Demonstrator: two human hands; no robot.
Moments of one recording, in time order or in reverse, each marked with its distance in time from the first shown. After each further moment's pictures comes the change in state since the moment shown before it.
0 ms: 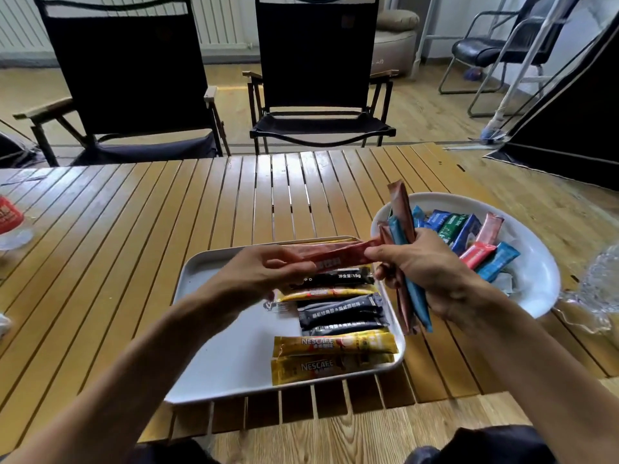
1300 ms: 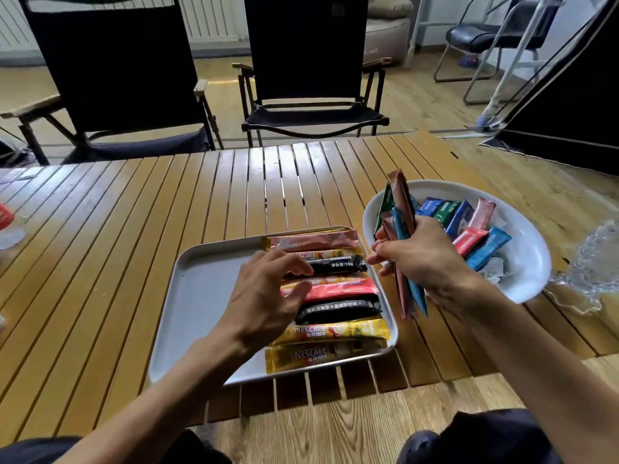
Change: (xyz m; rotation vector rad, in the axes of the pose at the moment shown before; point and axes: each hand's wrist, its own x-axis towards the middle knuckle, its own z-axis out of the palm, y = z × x) left_hand -0.006 -0.031 0.039 0.627 0.358 0.478; right_hand 0.003 0.014 -0.009 -0.276 0.151 -0.138
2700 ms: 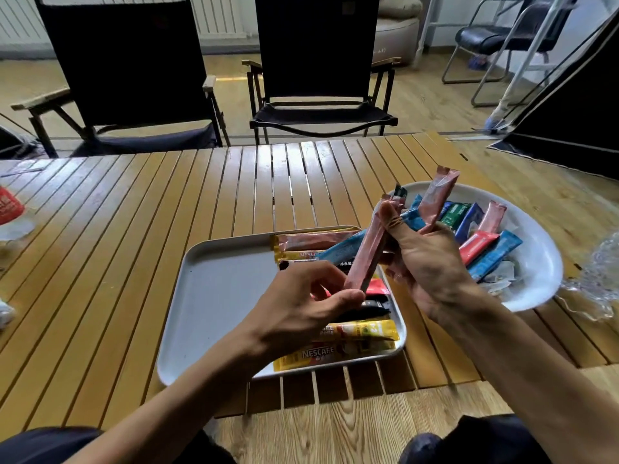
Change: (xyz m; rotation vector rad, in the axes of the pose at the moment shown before) left_hand 0.000 0.035 -0.007 -0.376 -0.241 -0.034; right_hand -0.013 -0.009 0.022 0.681 0.045 0.072
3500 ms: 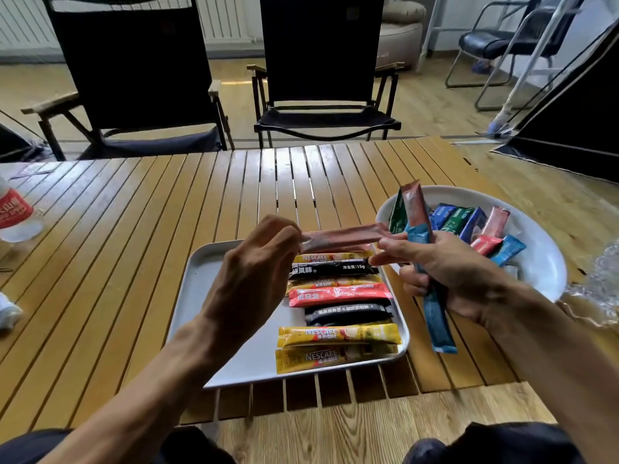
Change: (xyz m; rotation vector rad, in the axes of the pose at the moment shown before) left_hand -0.002 -0.015 -0.044 0.652 0.405 0.504; right_hand 0.006 -0.018 -0.027 -0.289 -0.264 0.245
